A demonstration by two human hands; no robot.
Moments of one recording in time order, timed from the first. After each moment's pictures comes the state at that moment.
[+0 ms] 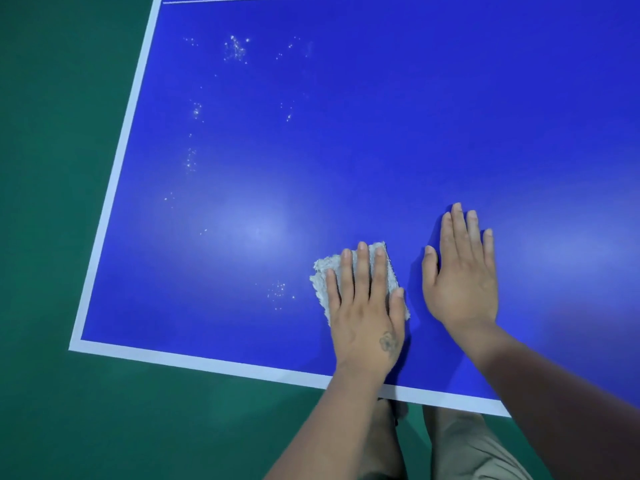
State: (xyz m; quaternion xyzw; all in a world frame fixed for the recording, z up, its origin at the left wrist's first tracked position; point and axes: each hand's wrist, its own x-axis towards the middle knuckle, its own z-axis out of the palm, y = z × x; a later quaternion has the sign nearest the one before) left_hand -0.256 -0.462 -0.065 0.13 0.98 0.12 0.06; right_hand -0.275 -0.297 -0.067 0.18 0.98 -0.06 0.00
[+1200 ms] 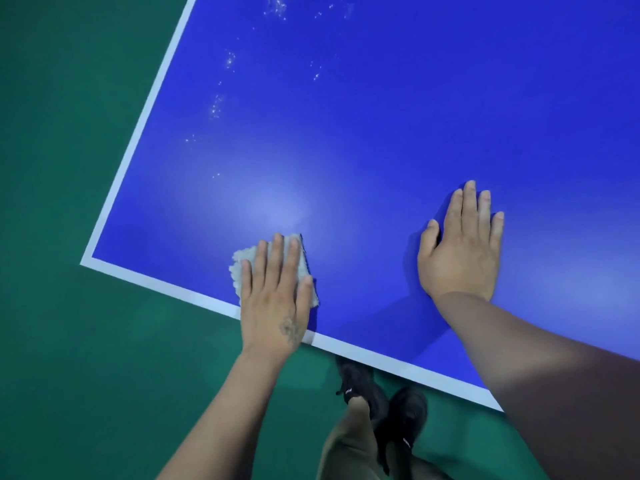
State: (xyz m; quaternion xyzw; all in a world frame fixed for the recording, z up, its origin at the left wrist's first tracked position) left_hand -0.222 -0.580 -0.072 0.03 1.00 0.07 0.05; right_hand -0.275 -0.297 -0.072 0.18 0.98 -0.07 -0.02
